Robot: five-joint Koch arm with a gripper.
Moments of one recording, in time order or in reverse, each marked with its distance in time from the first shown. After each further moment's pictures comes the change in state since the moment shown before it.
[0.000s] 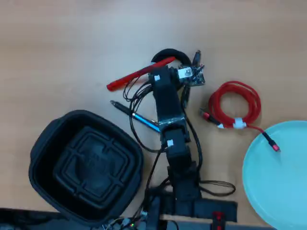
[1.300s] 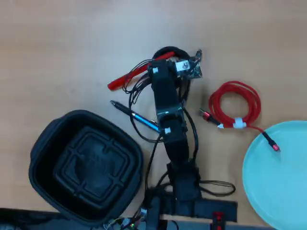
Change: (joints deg) arm -0.3 -9.0 -8.6 0.0 1.1
